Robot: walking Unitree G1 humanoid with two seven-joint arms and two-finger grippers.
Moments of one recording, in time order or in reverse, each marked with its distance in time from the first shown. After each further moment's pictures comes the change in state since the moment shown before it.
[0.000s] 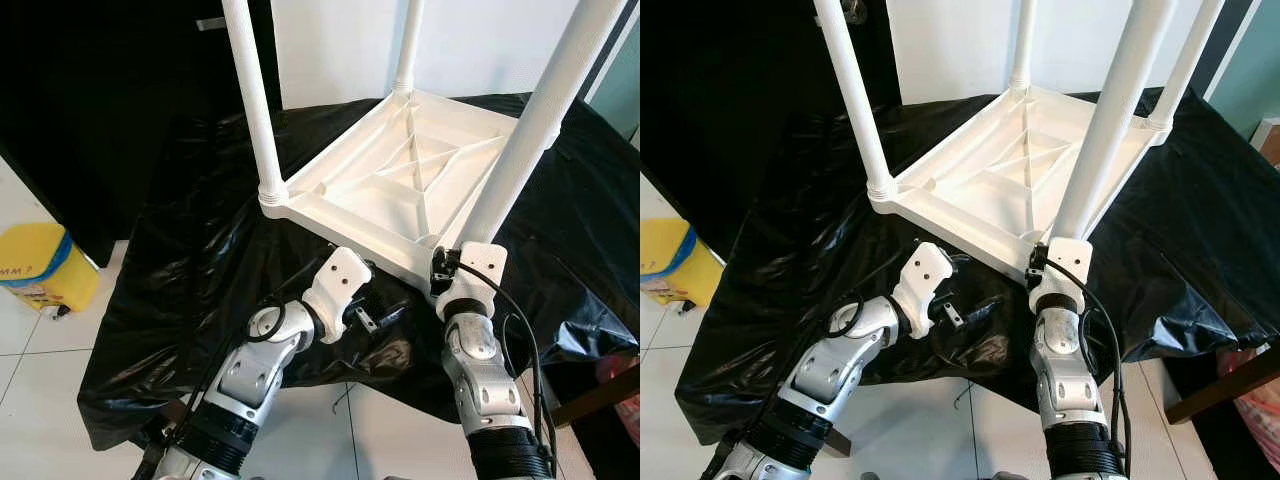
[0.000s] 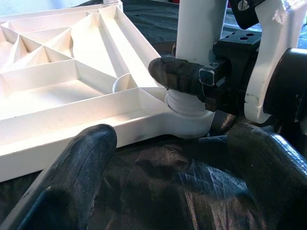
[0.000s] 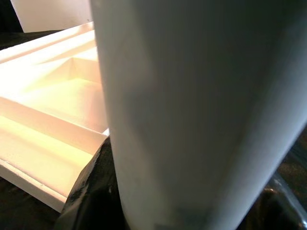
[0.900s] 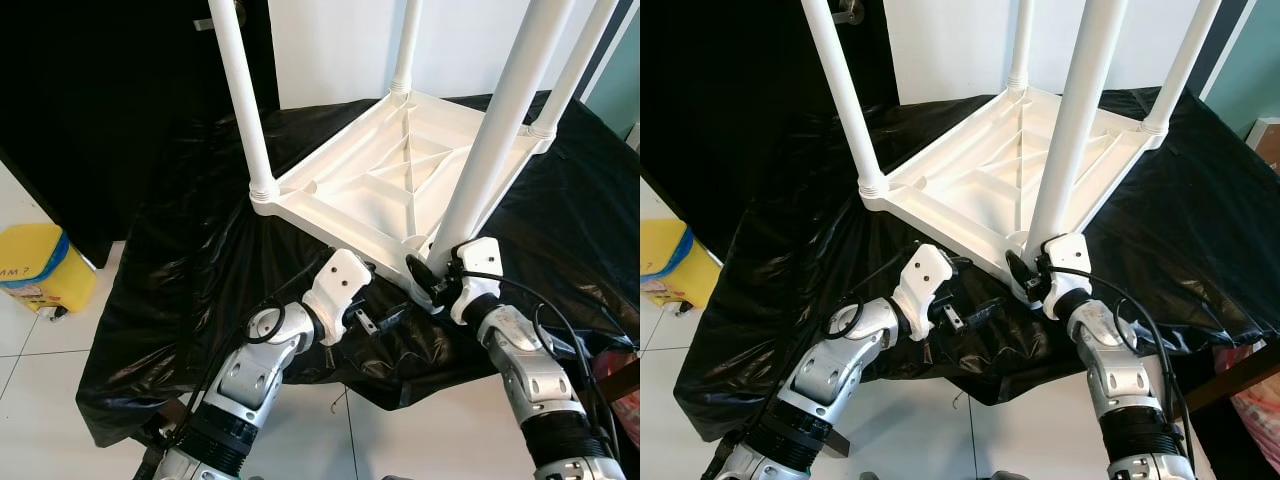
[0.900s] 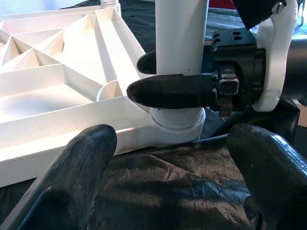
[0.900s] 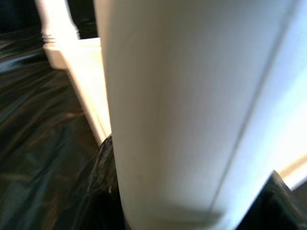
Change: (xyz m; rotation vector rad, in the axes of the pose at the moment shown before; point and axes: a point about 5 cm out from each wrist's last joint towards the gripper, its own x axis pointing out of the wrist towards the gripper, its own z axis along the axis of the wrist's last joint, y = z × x) left arm -0.001 -0.001 -0.001 -0.004 0.002 0.000; right arm 0.011 -0.018 0.000 -0.129 -0.011 0.535
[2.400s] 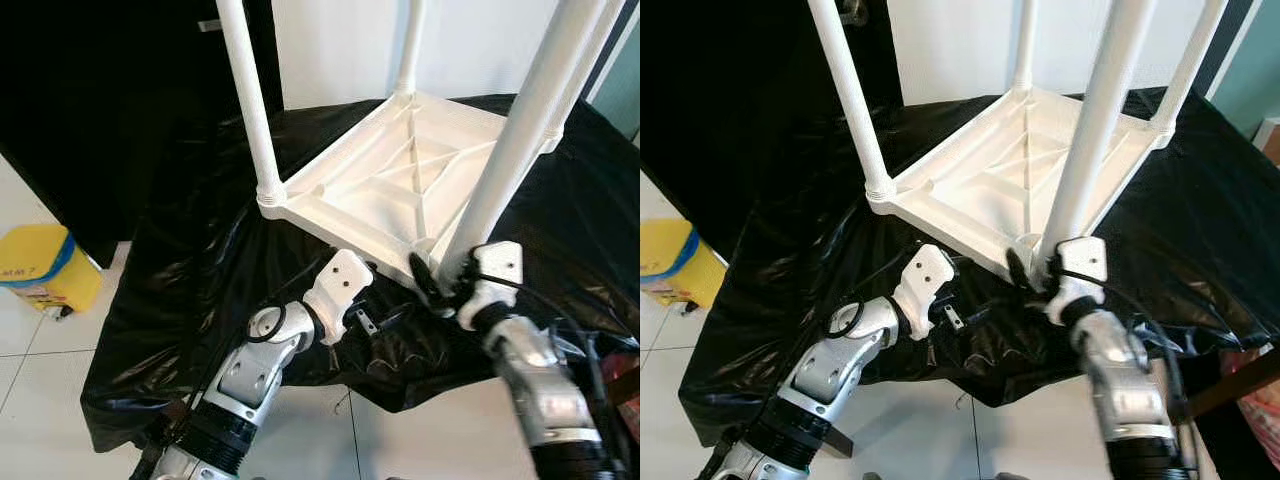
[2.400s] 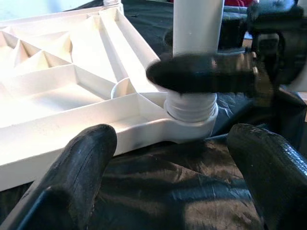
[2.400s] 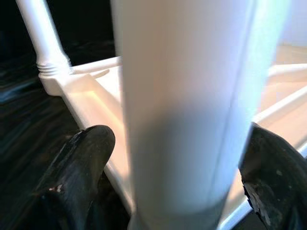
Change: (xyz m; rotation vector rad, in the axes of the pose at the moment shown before) left arm 0.000 0.001 0.001 0.023 -0.002 -0.003; right arm -0.023 -0.006 0.015 0.058 -0.047 0.017
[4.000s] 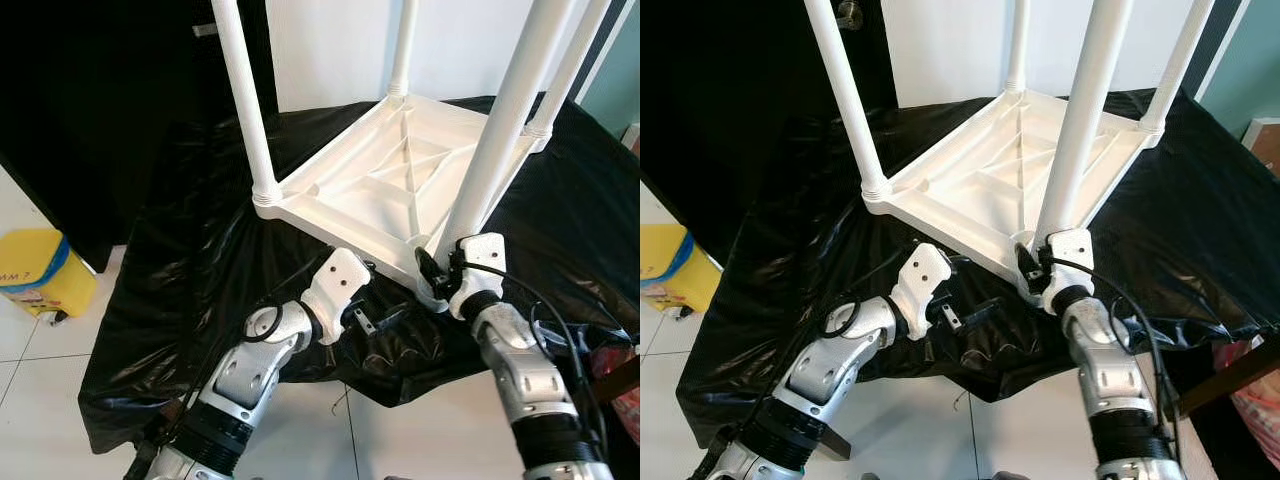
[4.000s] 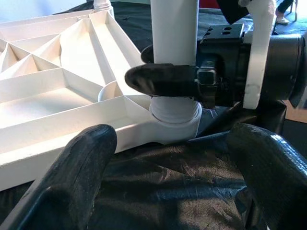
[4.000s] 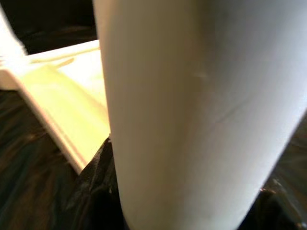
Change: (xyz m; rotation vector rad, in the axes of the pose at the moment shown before) left arm -0.002 -0.002 0.001 -0.008 0.001 -0.021; right arm 0.025 0.010 -0.015 0.003 0.078 -0.248
